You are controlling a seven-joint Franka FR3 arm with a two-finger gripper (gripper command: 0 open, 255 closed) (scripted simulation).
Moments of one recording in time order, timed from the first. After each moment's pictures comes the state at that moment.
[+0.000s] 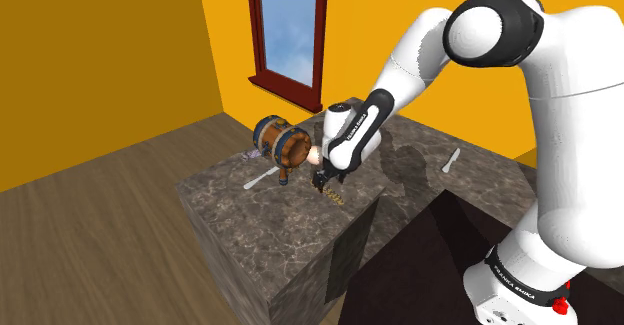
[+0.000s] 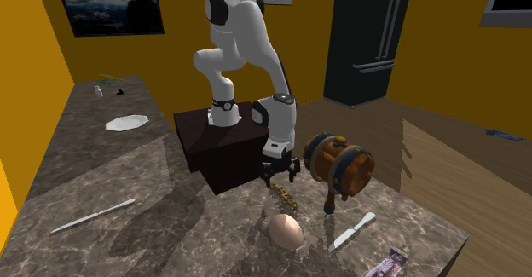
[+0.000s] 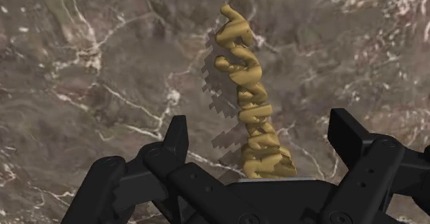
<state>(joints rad) 0.00 0.59 0.06 -2.21 -0.16 2.80 0.35</state>
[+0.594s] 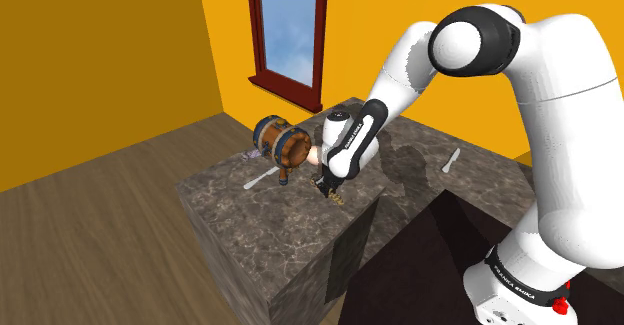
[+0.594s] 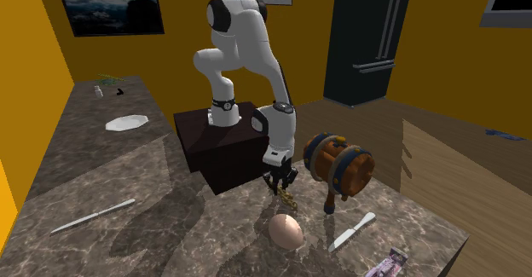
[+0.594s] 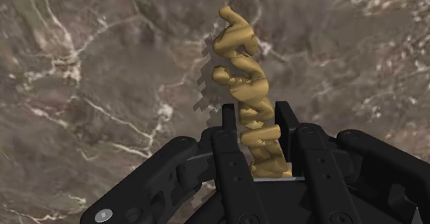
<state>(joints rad) 0.01 0.67 0.04 -2.17 -0.17 2.85 0.36</state>
